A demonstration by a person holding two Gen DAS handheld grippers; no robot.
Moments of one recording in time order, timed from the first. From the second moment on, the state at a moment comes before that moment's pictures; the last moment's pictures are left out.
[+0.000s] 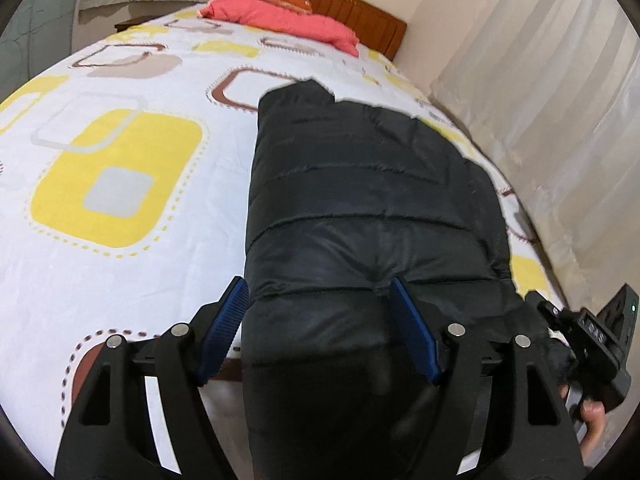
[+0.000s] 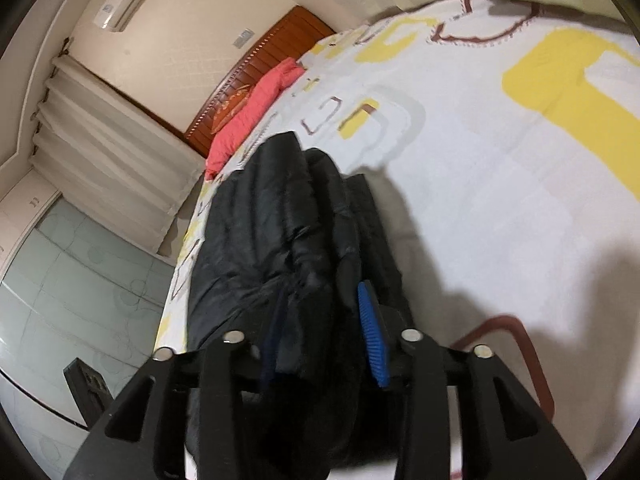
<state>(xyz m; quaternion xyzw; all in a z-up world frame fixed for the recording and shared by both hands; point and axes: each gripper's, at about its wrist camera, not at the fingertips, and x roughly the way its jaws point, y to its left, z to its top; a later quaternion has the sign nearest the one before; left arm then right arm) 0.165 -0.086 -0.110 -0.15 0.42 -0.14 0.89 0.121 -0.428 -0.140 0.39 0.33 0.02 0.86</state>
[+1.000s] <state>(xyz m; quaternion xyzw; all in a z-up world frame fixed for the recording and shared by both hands) 0.162 -0.073 -0.174 -0.26 0.48 -0.12 0.83 0.102 -0.417 -0.210 0.44 0.36 0.01 0.83</state>
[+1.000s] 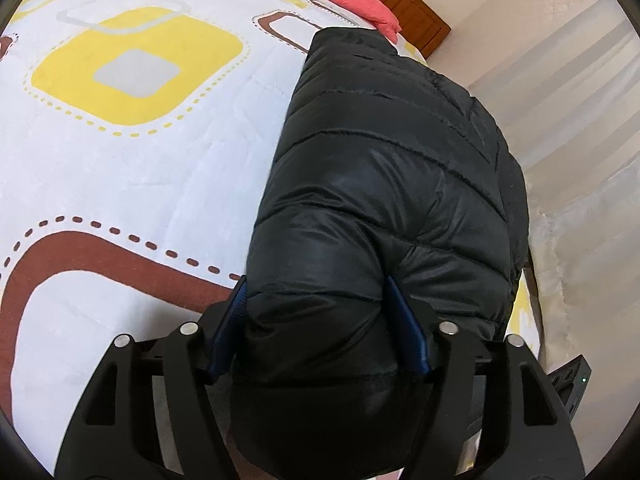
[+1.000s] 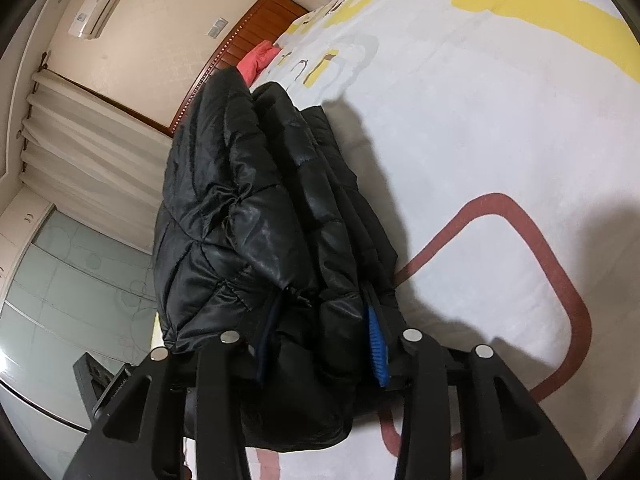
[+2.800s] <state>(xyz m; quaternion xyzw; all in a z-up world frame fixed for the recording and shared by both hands) 0.275 -0.078 -0.191 -0.36 0.50 -0.22 0.75 0.234 -0.437 -0.213 0.45 0.37 0.07 0.80</state>
